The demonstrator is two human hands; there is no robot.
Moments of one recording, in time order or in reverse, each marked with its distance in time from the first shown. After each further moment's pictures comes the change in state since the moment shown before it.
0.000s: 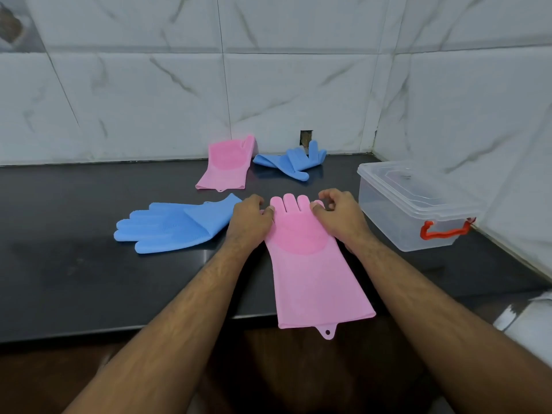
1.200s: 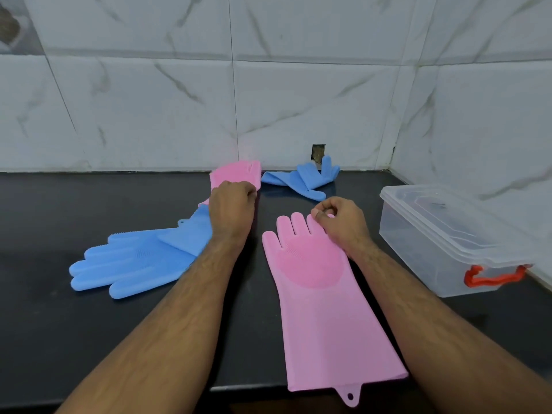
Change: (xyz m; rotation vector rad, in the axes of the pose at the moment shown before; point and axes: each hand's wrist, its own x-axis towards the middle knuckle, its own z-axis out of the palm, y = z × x) left_hand 0.082 -0.013 -0.024 0.314 0.415 0.223; right_hand 0.069 -0.001 0.036 0.107 0.010 0.010
